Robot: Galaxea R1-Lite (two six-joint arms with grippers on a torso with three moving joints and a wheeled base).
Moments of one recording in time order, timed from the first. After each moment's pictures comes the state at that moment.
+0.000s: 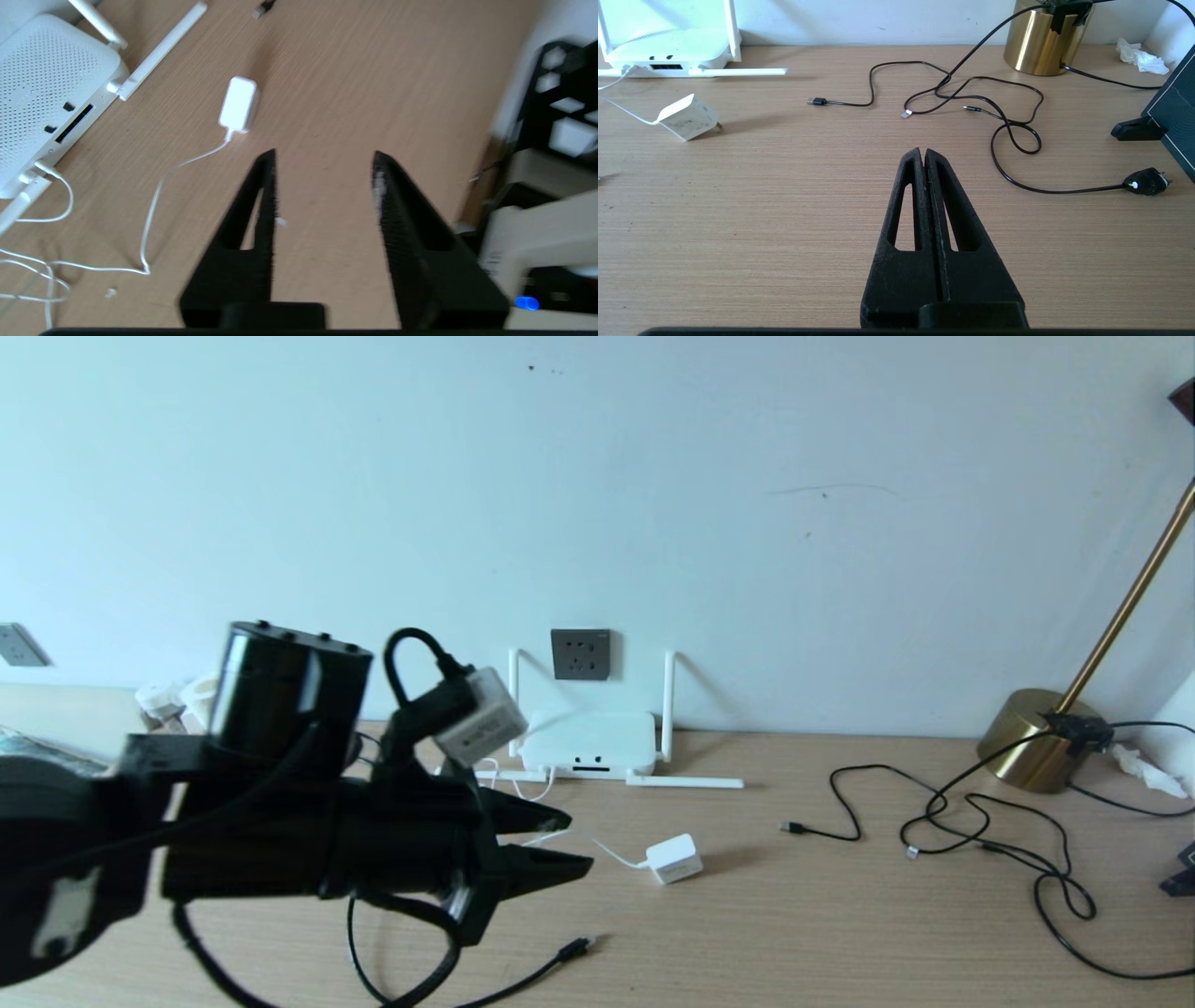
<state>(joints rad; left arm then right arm) -0.60 1.55 -0.88 -0.15 -0.41 0.31 0.00 0.00 -0.03 0.05 -0.04 0.04</state>
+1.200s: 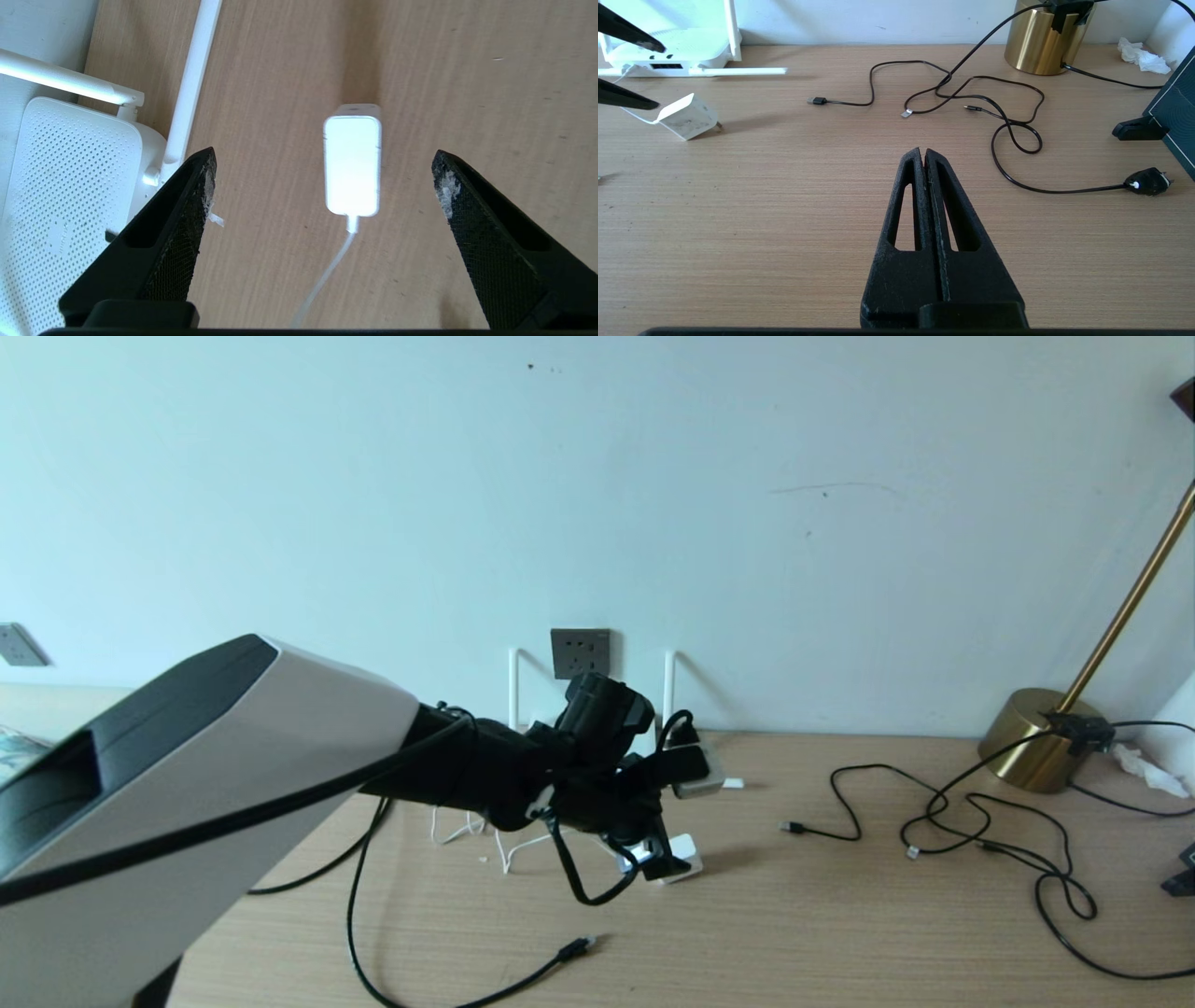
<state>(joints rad) -0.70 2.23 -1.50 -0.01 -0.17 0.75 0.00 0.00 -0.03 0.05 -0.04 0.04</state>
